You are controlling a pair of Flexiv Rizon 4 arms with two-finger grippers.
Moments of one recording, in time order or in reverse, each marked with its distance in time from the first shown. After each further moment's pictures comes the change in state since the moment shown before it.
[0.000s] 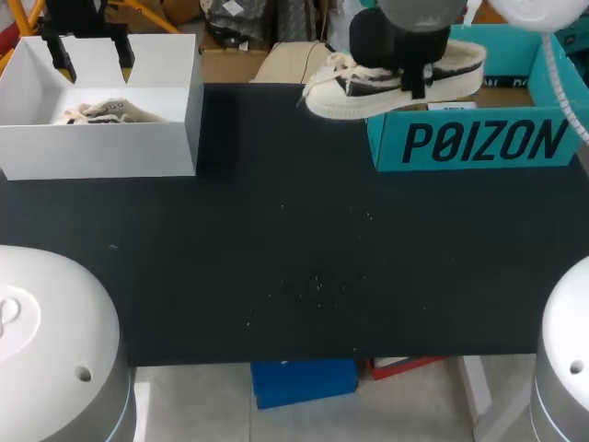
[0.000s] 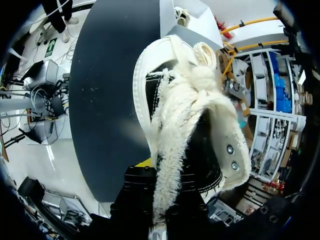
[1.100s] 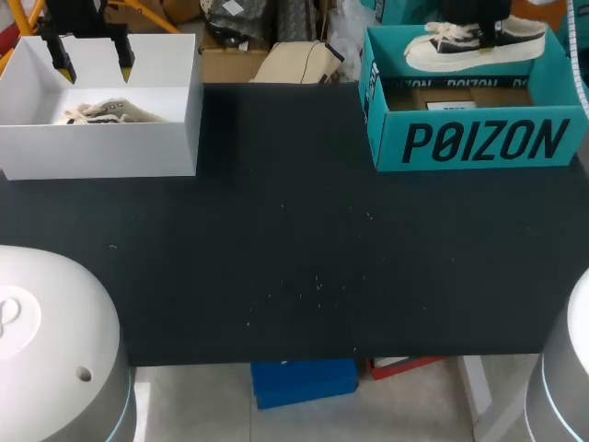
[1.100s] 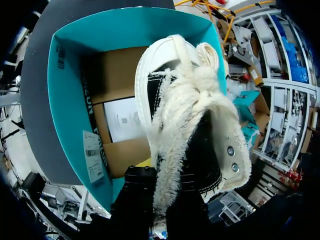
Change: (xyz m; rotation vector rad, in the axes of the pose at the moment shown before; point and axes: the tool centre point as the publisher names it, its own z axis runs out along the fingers) left arm 0.000 0.000 0.000 0.000 0.000 0.000; right arm -0.227 -0.196 0.238 0.129 0.113 0.064
